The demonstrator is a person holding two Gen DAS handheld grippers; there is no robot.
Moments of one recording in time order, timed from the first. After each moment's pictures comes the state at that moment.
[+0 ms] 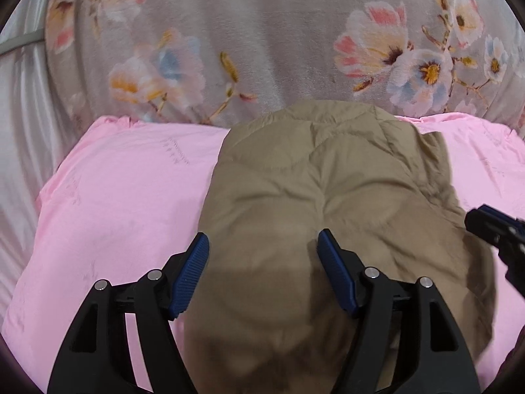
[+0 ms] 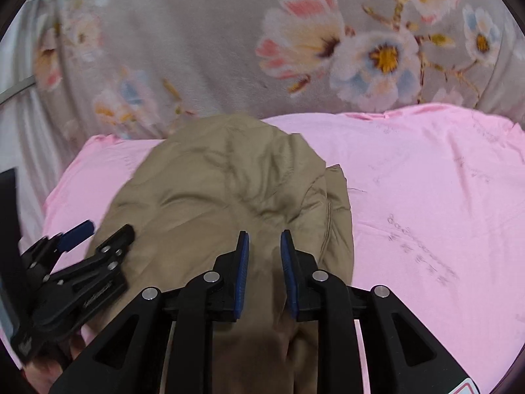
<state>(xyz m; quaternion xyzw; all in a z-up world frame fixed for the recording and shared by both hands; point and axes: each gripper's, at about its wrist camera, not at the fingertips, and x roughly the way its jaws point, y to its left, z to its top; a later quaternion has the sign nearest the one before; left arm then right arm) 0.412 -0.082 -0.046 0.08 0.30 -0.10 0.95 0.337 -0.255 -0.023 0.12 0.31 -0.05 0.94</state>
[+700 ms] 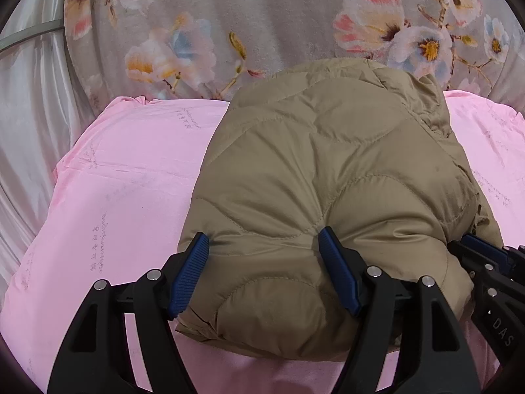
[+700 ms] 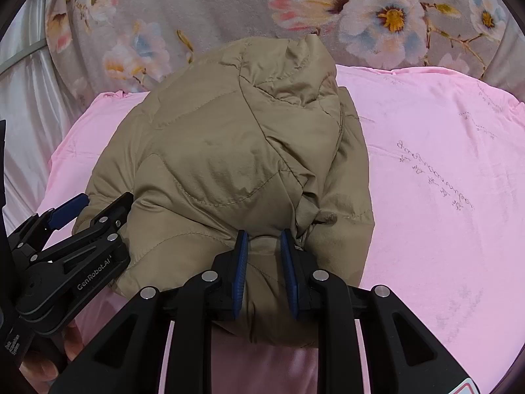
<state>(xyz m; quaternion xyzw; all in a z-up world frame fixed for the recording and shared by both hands) 0.376 -0.091 -0.083 0.10 0.31 -0.06 0.94 0.326 -0.242 -0.078 0.12 0.37 -0.05 0.92</state>
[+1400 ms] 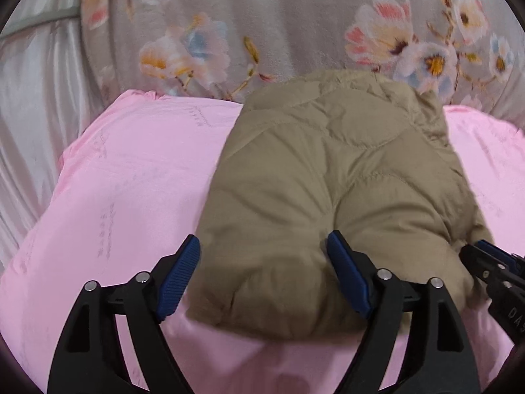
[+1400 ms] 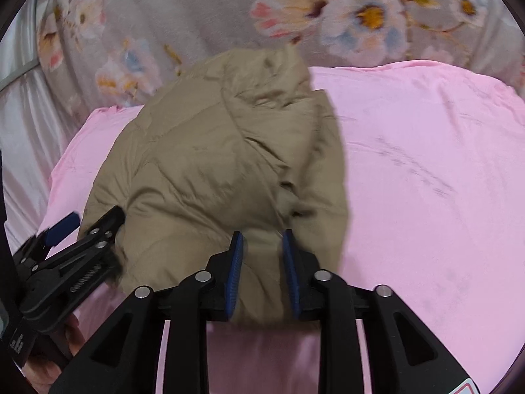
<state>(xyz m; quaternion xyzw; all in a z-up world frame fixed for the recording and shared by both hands) 0.353 -0.066 -0.074 0.06 0.31 -0.06 0.95 0.275 -0.250 -0.060 0.14 0.34 -0.08 0.93</state>
